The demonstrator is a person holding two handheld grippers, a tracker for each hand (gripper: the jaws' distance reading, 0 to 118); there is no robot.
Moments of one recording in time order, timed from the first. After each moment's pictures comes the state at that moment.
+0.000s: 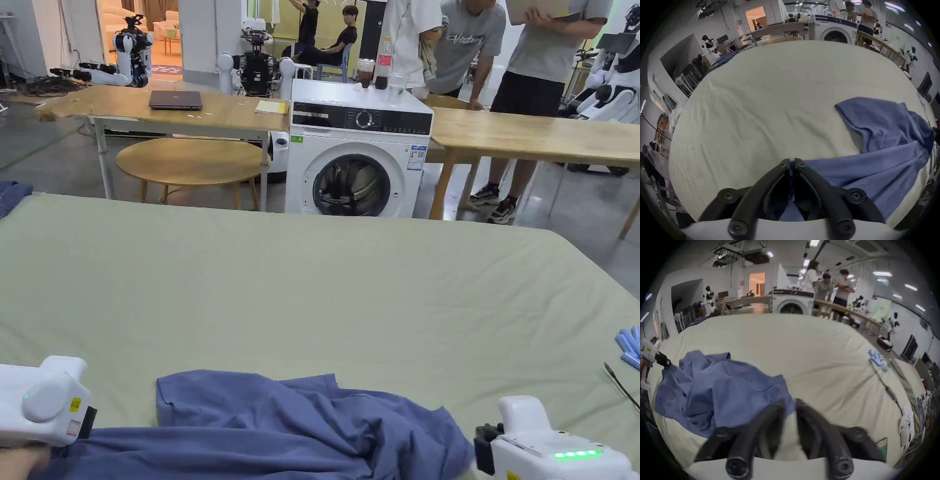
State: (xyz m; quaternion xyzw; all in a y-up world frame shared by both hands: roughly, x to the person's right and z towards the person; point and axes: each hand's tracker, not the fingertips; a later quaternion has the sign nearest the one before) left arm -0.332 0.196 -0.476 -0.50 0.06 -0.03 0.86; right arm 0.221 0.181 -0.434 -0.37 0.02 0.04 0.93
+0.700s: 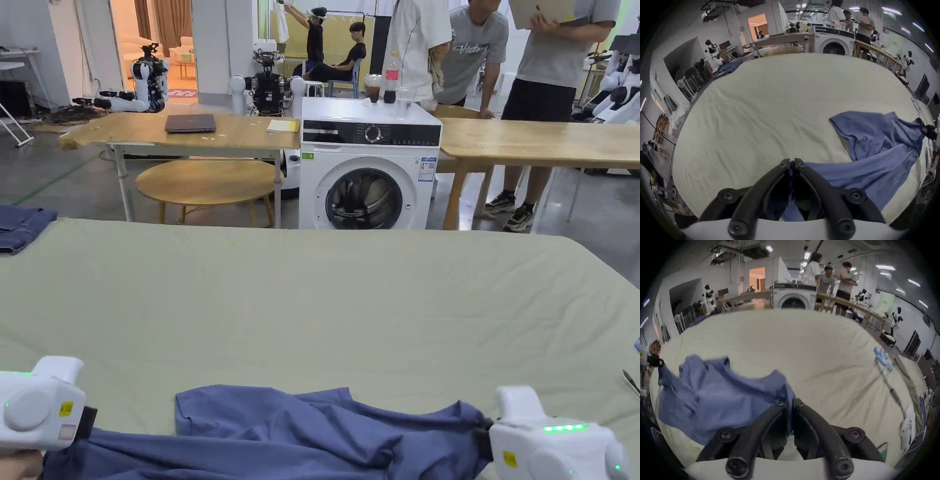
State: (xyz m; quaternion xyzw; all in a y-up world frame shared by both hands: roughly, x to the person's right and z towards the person) left arm -0.349 0.244 -0.454 -0.47 0.05 -0.02 0.88; right arm 0.220 0.204 -0.453 -0.36 0.01 0.03 0.93
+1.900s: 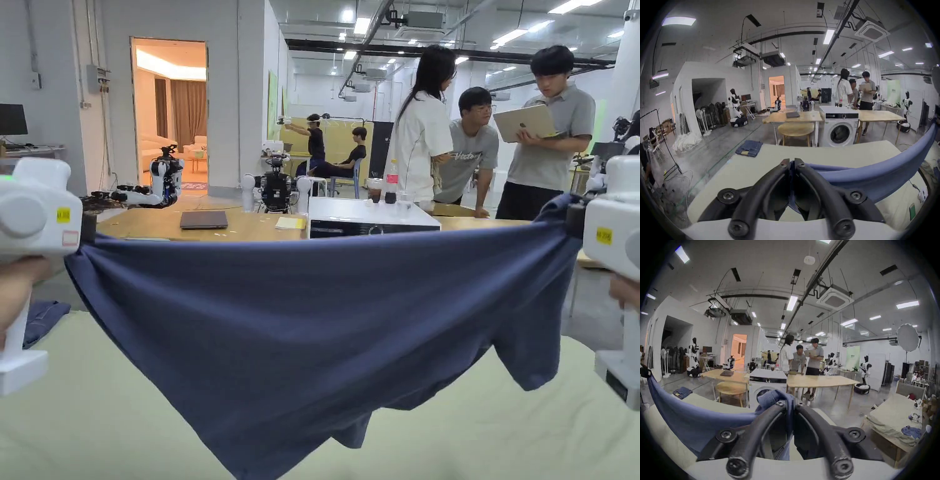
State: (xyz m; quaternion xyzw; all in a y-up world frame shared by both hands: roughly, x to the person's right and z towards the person) left arm -0.372 0.527 -0.507 -0.16 0.10 -0.01 0.98; right arm 0.227 0.549 -0.493 -0.03 -0.09 0.04 0.99
